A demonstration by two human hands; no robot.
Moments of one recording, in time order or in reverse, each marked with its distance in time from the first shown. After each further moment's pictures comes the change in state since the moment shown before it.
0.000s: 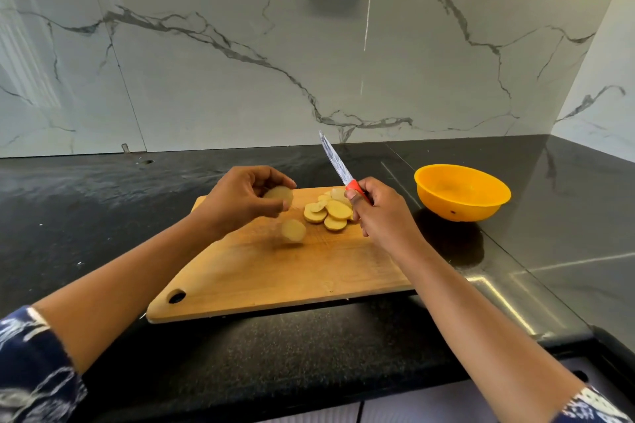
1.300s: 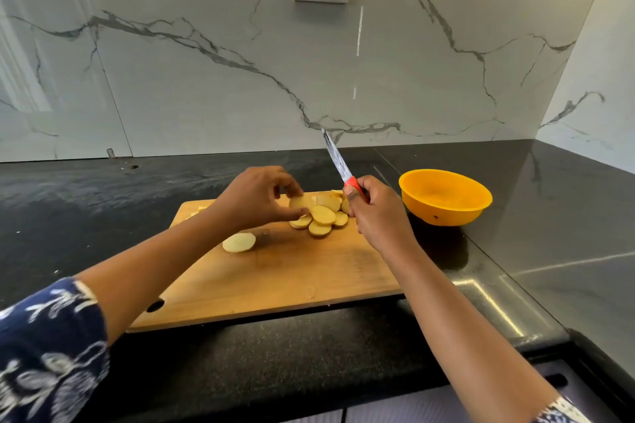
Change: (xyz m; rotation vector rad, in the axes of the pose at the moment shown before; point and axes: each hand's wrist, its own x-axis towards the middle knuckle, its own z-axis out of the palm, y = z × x) left_hand 0.034 0.008 0.025 0.573 -0.063 0.269; right_hand 0.005 0.006 -0.011 0.007 0.126 -0.021
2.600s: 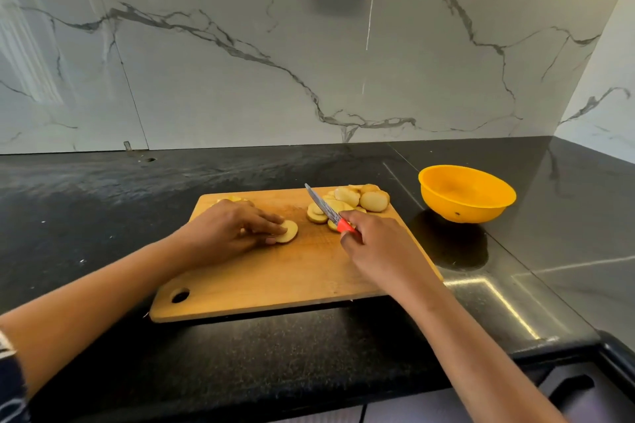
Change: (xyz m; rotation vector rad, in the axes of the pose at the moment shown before) left_hand -0.067 -0.053 -0.009 0.020 -0.100 0.185; right_hand -0.050 -0.033 0.006 -0.493 -0.304 -0.114
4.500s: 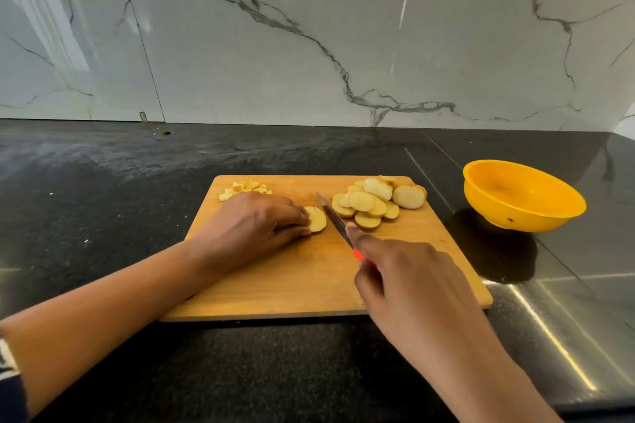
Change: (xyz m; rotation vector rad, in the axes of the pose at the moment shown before) left_hand 0.002 0.016 0.015 0.106 0.204 0.096; right_hand -0.032 -0.028 -0.003 -0.162 0.044 -0.176
